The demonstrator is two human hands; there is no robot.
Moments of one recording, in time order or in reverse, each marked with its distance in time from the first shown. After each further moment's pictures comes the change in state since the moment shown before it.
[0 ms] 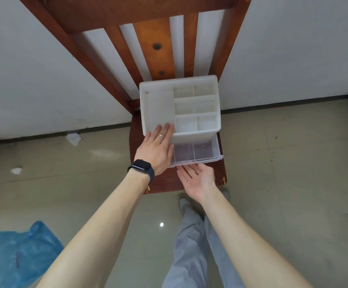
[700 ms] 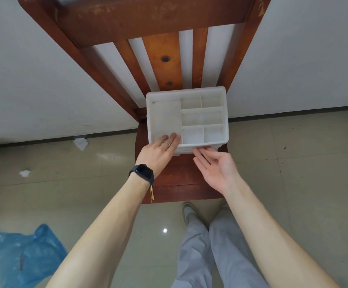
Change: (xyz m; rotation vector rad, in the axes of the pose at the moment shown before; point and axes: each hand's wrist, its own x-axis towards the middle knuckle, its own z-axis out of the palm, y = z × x) left_hand 0.010 -0.012 -0.024 0.336 0.207 0.239; right_hand -0.005 -0.066 0.036 -0.072 -0.235 -0.080
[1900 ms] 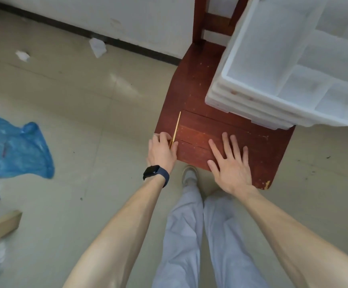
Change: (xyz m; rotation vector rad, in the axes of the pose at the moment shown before) left_hand -0.128 0.060 0.212 -0.798 -0.055 -1.236; right_hand 0.136 0.099 -0.159 -2.759 -0.216 -0.706
